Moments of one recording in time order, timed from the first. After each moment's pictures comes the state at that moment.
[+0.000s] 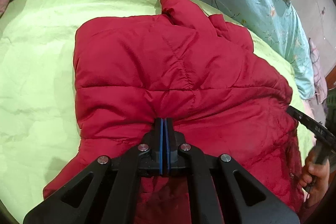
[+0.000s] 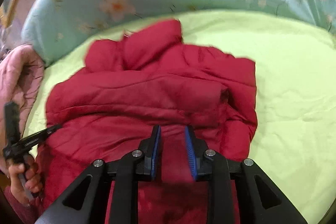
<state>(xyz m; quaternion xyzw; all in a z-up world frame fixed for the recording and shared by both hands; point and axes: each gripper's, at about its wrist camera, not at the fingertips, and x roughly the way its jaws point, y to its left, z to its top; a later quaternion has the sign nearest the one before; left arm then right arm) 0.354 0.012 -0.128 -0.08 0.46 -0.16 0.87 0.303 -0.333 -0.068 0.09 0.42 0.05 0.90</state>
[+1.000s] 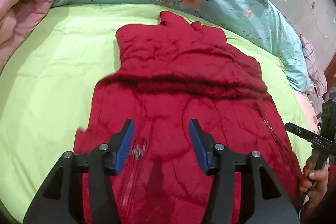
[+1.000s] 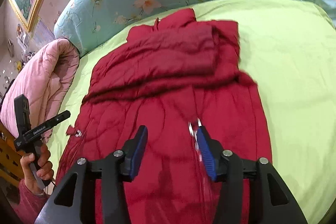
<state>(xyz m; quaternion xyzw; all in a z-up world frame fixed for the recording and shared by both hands) 0.175 0.043 -0.071 -0.08 0.42 -0.13 0.90 0.135 -0.339 -0.058 0.17 0.43 0.11 0.88</state>
